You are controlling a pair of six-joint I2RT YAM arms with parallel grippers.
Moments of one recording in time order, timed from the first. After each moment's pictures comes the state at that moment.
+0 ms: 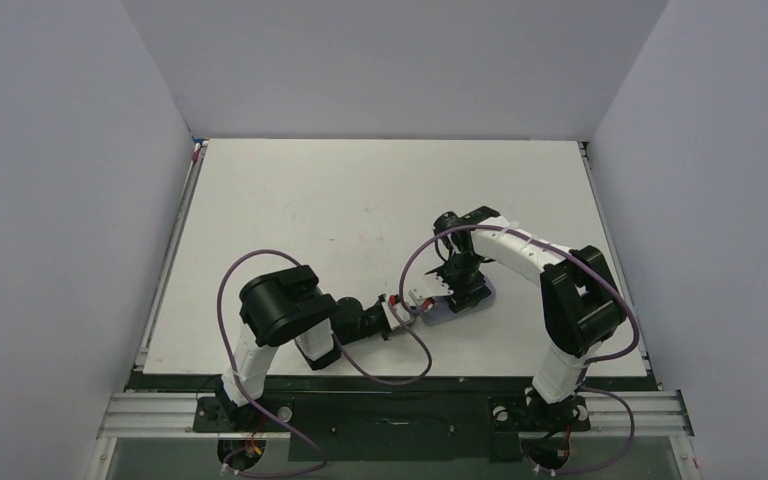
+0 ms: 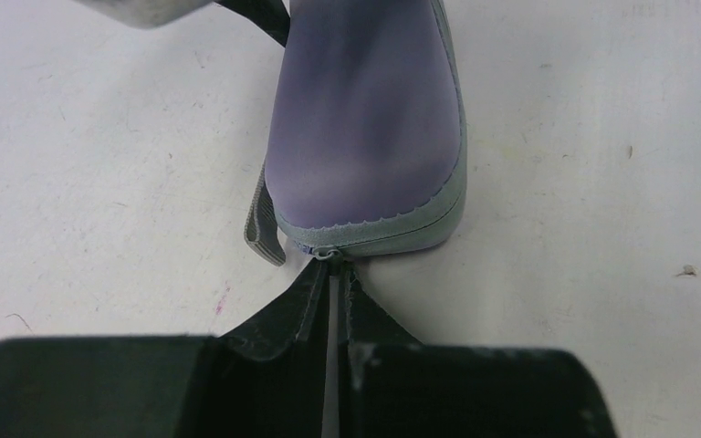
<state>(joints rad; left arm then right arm) -0.96 2.08 0.43 1.51 0.21 0.24 0.54 1.74 1.20 -1.12 -0.17 -1.63</state>
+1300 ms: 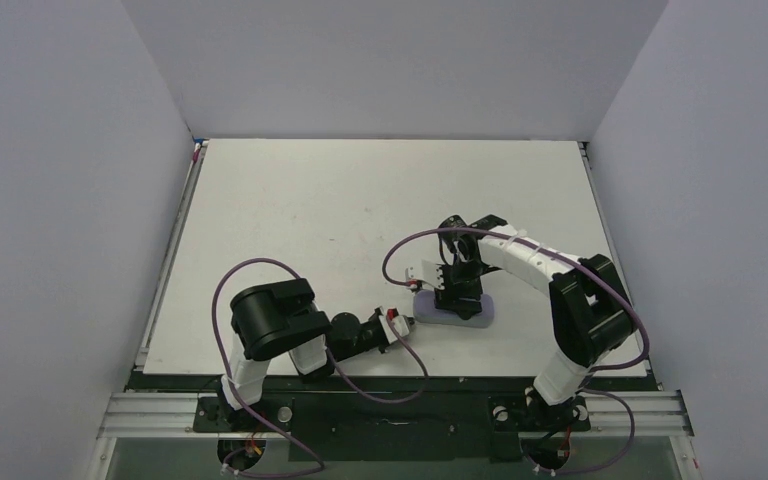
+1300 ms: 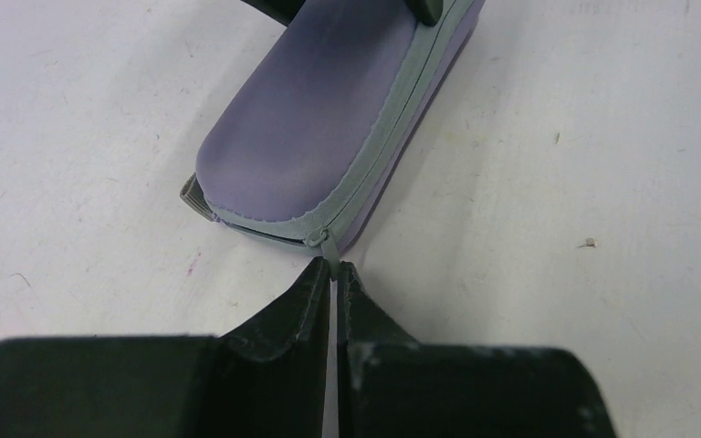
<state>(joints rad) -1.07 2.00 0.33 1.51 0.07 0.23 0.52 1.69 1.12 -1.02 -0.26 -1.09</state>
